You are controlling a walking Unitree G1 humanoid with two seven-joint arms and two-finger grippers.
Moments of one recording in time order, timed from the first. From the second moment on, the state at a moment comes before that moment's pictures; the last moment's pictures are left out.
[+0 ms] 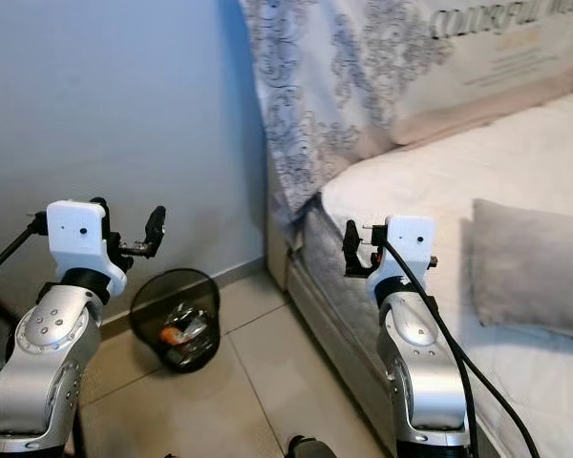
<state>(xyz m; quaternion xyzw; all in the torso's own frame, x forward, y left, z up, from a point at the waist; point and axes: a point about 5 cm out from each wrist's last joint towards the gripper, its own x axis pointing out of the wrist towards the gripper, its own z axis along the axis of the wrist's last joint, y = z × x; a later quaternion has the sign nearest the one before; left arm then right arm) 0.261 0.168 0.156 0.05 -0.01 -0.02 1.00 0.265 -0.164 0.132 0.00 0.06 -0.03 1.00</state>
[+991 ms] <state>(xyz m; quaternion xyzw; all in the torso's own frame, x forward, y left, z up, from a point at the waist) 0.261 0.168 0.160 0.05 -0.01 -0.03 1.00 0.262 -0.161 0.122 0.00 0.09 -0.02 1.00</state>
